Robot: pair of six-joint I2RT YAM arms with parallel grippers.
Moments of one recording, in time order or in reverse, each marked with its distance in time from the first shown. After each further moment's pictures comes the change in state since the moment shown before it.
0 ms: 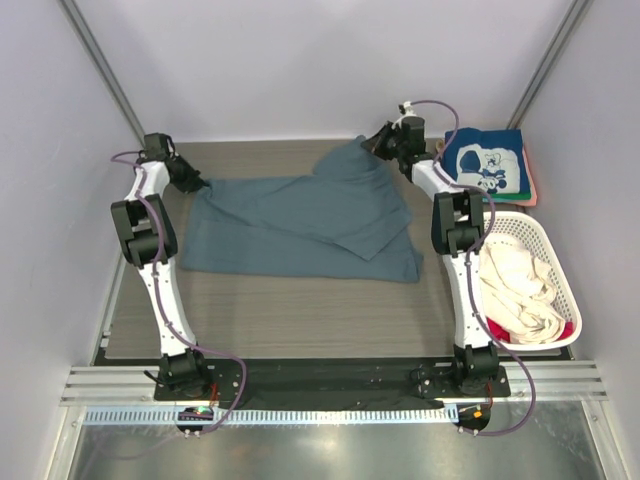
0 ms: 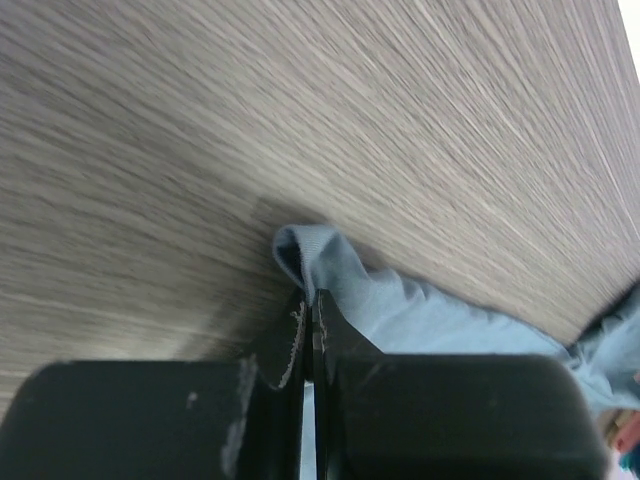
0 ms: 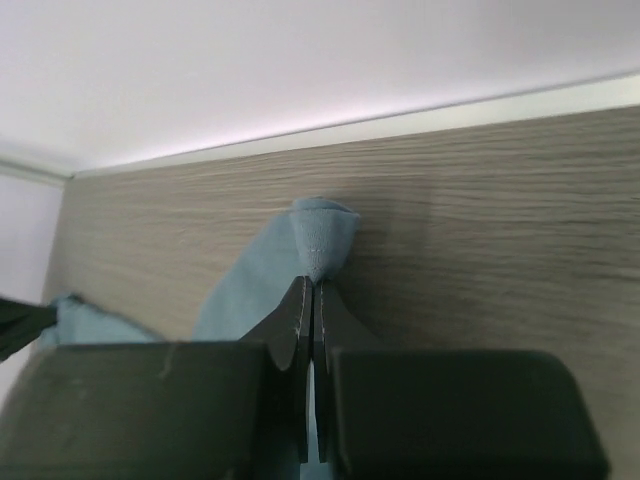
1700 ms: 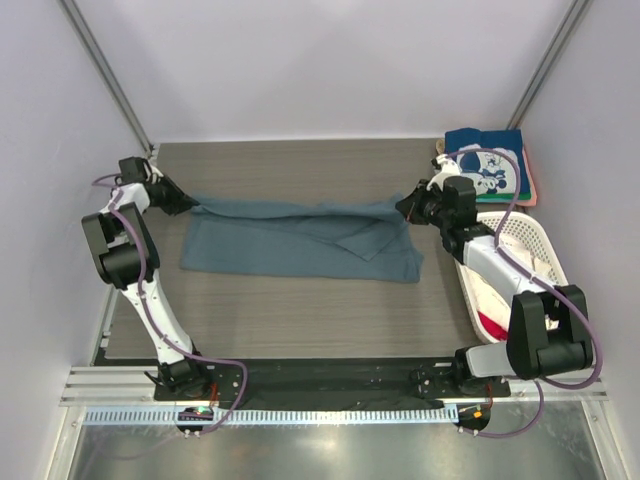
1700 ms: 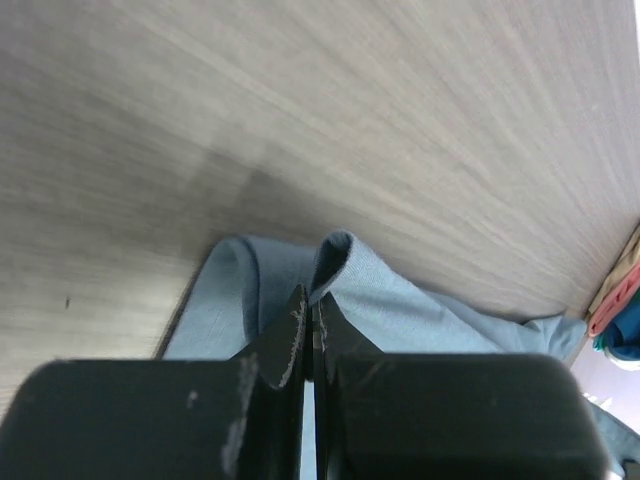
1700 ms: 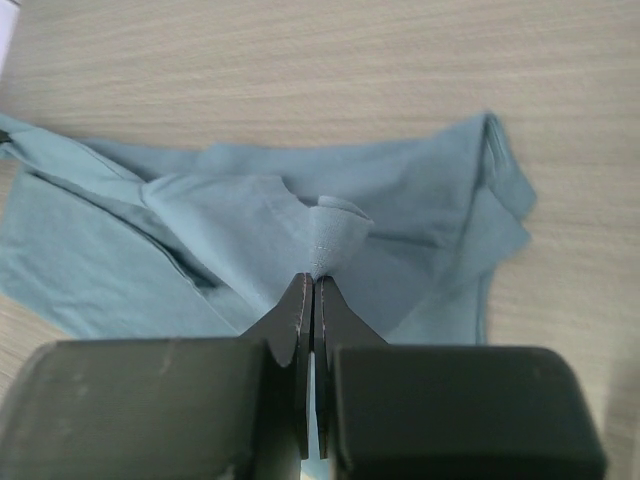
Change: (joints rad) left arm 0.123 -0.321 -0.504 0.153 0.217 0.096; right arm 0.002 -1.297 -1.405 0.034 0.111 -0.273
